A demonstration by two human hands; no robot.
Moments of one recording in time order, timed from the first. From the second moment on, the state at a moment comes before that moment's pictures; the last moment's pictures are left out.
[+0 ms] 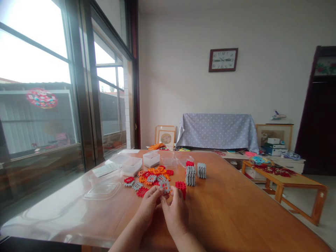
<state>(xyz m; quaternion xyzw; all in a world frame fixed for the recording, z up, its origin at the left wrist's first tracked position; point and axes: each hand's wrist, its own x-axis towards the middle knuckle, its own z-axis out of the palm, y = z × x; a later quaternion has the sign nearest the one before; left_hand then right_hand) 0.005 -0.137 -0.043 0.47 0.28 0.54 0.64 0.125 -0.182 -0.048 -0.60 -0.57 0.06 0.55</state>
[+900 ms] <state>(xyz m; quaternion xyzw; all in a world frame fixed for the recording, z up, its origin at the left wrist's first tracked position) 0.004 -0.089 -0.027 0.54 0.41 0.64 0.37 0.265 -0.099 0.045 -0.80 -0.52 -0.06 0.29</state>
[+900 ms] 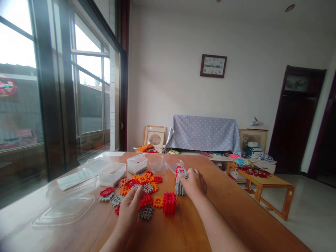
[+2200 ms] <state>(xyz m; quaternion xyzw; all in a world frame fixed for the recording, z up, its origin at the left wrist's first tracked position) -0.006 -0.069 -0.050 0.48 0.49 0.63 0.35 0.162 -0.156 -0.010 -0.59 -0.70 0.04 0.39</state>
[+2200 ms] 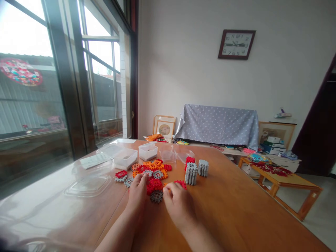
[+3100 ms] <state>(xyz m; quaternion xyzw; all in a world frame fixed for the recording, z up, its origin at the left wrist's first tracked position) 0.002 -0.092 -0.030 0.51 0.36 0.60 0.51 0.135 -0.135 -0.048 -0.58 -0.51 0.27 0.57</state>
